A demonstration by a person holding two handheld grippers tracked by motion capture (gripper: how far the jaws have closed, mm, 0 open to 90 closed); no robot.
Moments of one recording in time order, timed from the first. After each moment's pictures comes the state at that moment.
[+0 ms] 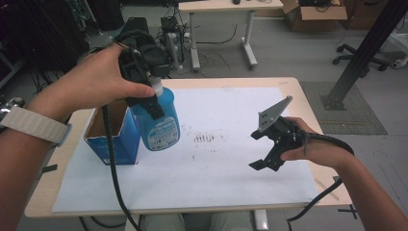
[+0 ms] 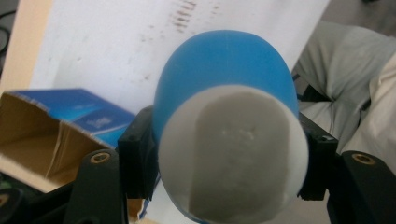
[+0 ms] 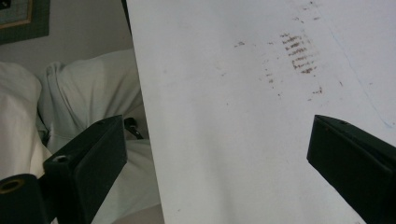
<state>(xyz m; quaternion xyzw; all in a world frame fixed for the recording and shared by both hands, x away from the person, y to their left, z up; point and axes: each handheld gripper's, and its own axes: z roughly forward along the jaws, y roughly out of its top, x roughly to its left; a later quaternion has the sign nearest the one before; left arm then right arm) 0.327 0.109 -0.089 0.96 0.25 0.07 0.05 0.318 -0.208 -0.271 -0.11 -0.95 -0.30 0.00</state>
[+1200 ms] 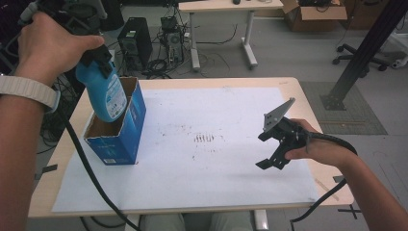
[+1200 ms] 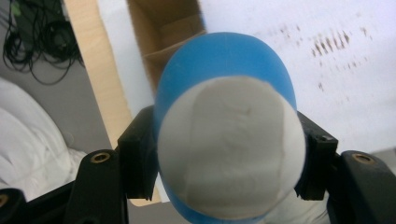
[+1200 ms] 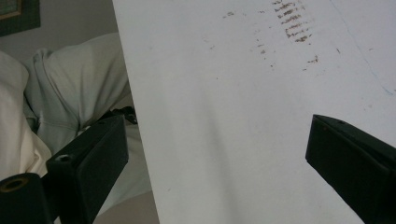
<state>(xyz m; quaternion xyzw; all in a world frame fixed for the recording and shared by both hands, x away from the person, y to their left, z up) 0.384 0.223 -0.072 0.77 0.62 0.12 0.06 0.330 -0.222 -0.288 -0.13 -0.95 -0.28 0.01</state>
